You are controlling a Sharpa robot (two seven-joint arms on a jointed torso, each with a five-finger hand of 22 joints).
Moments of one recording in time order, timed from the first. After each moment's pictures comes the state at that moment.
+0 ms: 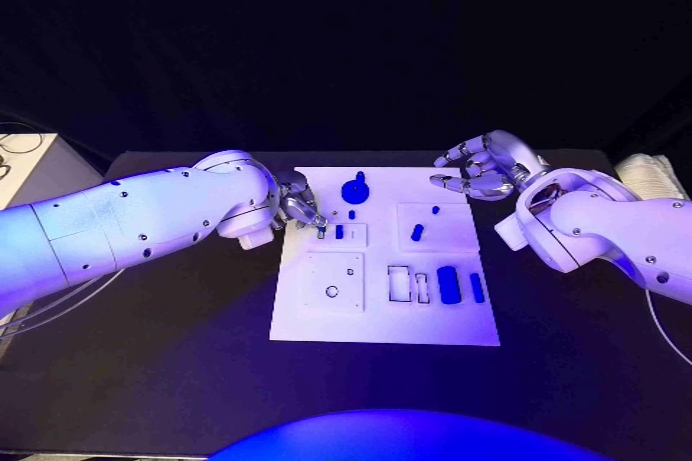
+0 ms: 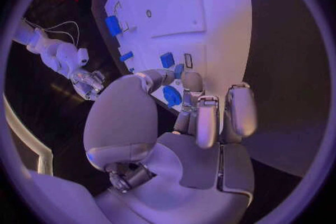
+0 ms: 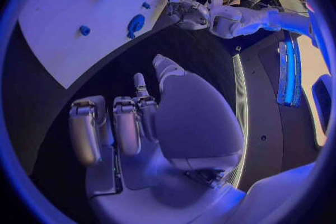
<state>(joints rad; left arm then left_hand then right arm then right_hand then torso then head) 1.31 -0.66 -0.10 1.35 -0.98 0.04 -0.50 1.16 -0.26 0.69 0.22 0.53 0.86 0.07 0.78 0.81 1.14 -0.01 1.07 0.62 1.47 -0.06 1.55 1.31 0.09 1.33 0.05 1.45 1.26 1.32 -0.92 -0.16 1.60 -0.87 -0.56 -0.04 1.40 -0.17 0.20 0.29 0.24 0.92 0.16 0.17 0.35 1.46 0.07 1.49 1.31 1.47 0.00 1.56 1.31 0.01 1.47 0.10 1.56 1.31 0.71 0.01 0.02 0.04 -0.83</state>
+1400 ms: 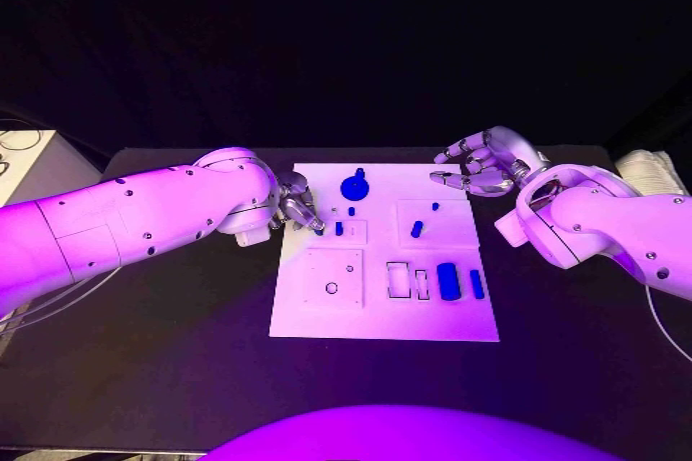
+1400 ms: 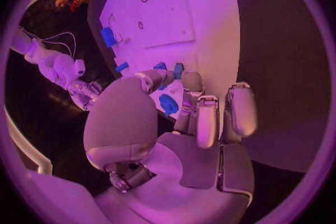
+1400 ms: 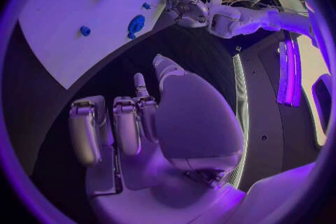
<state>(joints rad) 1.30 -0.65 -0.10 1.32 -1.03 0.12 -0.51 1.16 -0.26 0.68 0.22 0.52 0.86 0.07 0.78 0.81 1.14 -0.01 1.07 0.62 1.47 -0.06 1.55 1.31 0.09 1.33 0.05 1.45 1.25 1.32 -0.92 -0.16 1.60 -0.87 -0.56 -0.04 1.40 -0.17 0.20 0.29 0.24 0.92 0.16 0.17 0.35 1.46 0.07 1.49 1.31 1.47 0.00 1.56 1.31 0.01 1.47 0.10 1.56 1.31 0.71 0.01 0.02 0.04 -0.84</state>
